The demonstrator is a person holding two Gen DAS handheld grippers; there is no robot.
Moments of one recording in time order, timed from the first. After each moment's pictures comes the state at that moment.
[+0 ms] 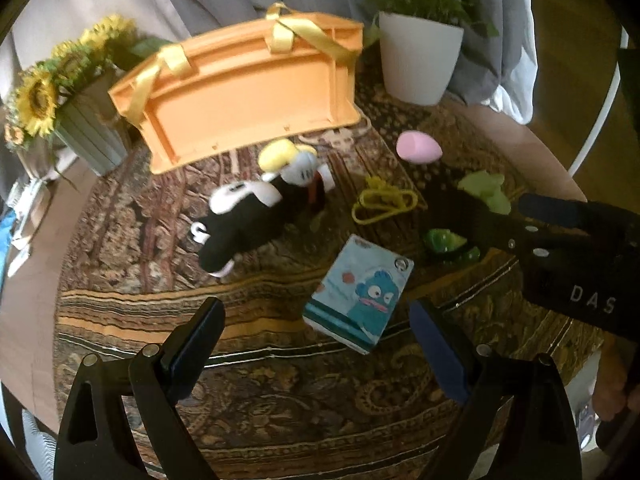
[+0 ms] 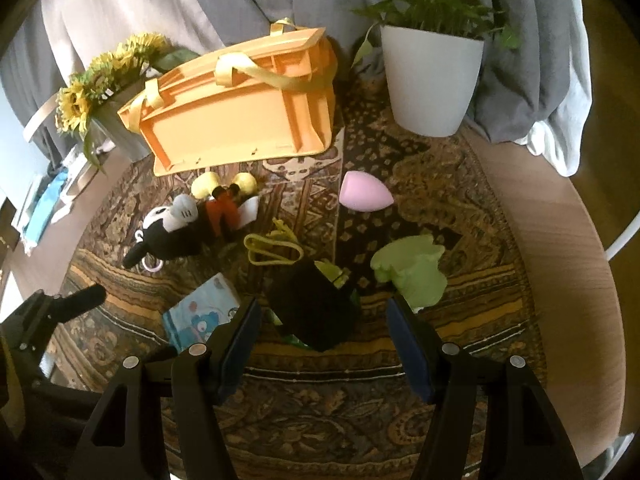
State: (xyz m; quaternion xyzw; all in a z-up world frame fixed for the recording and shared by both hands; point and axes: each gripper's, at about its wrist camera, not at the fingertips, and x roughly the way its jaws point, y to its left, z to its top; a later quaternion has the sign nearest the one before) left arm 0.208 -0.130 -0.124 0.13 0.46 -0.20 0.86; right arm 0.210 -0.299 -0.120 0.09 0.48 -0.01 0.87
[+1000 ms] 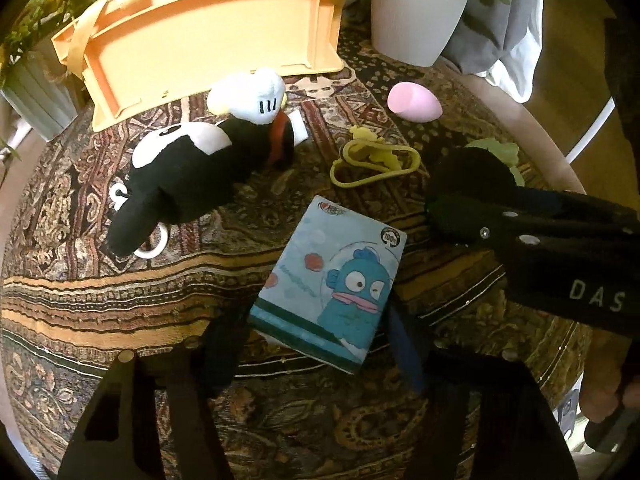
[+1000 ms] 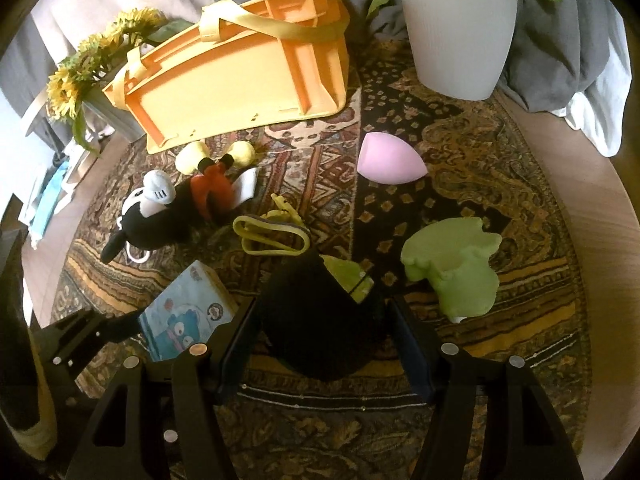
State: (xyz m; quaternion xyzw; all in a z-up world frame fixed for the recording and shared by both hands) left arm 0.235 -0.146 -0.180 0.10 0.52 -0.24 0.82; right arm 0.241 -0.298 -0.161 0.11 0.52 0.03 0.85
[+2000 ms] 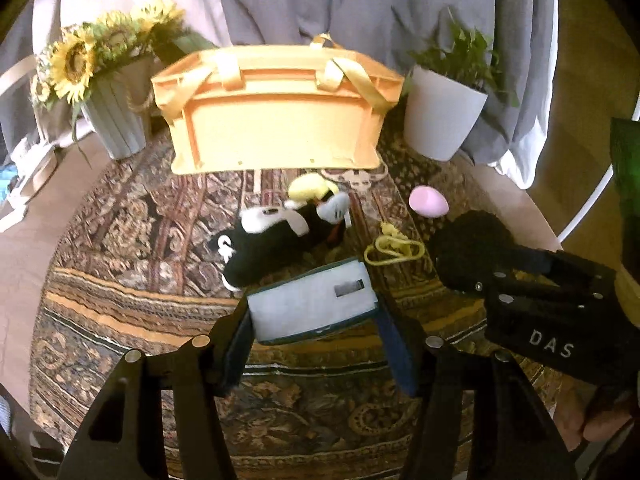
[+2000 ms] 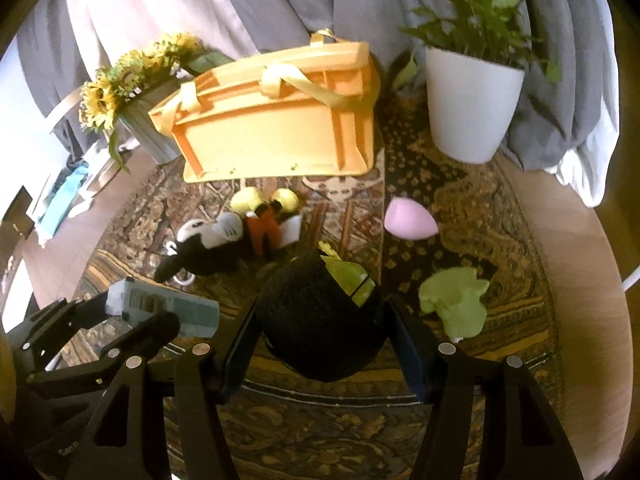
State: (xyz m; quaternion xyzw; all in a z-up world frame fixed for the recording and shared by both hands) left arm 0.213 -0.099 -0.110 0.02 0.43 -0.19 0.88; right arm 0.225 -0.268 -0.104 0.07 0.46 0.03 0.89
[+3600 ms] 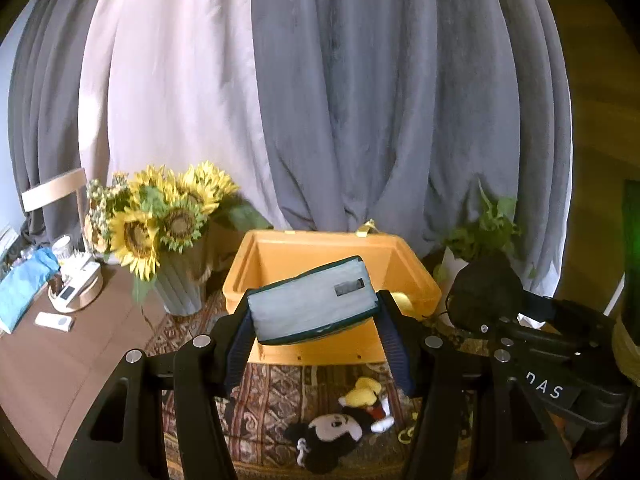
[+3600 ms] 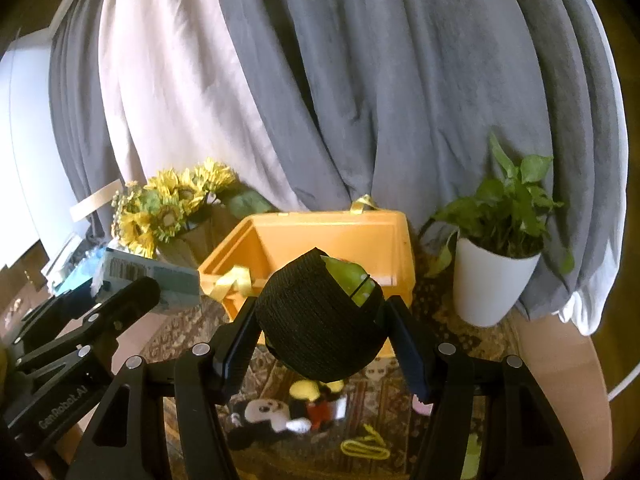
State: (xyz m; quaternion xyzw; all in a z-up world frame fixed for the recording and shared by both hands) left arm 0.269 -0.060 0.031 -0.01 0.22 -0.14 0.96; right arm 0.286 -0.237 0.023 0.07 0.29 0.04 0.96
